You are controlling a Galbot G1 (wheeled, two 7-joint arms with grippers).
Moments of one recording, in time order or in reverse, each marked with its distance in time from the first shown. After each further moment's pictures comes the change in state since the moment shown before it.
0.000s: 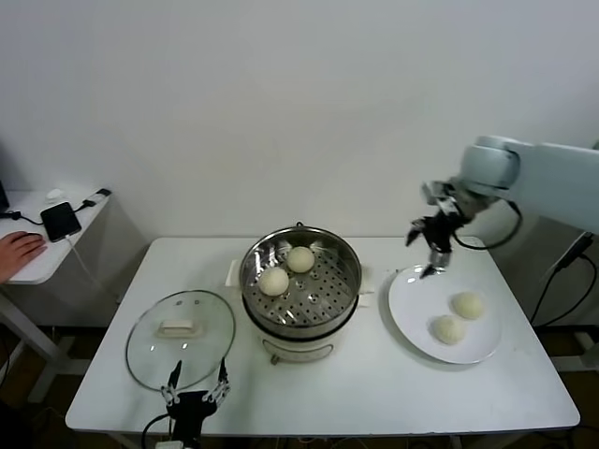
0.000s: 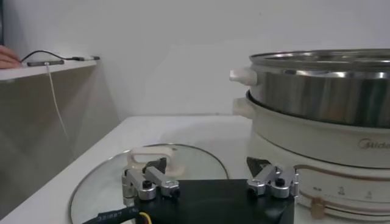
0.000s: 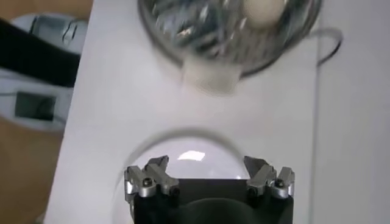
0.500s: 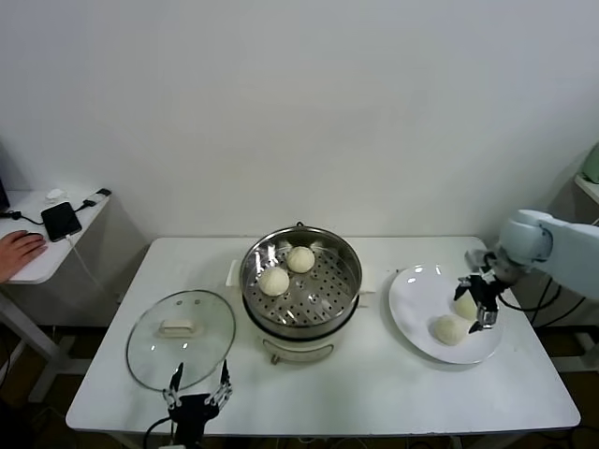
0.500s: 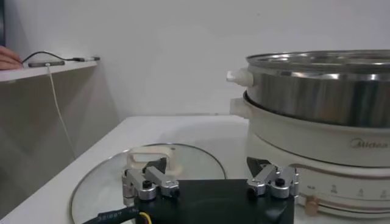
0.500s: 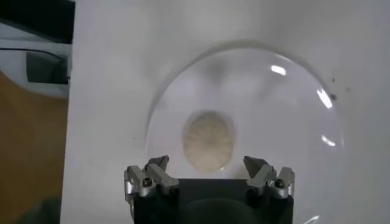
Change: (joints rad) left arm 0.022 -0.023 0.006 -0.017 0.025 -0.003 0.002; right arm -0.408 -0.119 0.291 -0.075 -0.272 -0.029 0.036
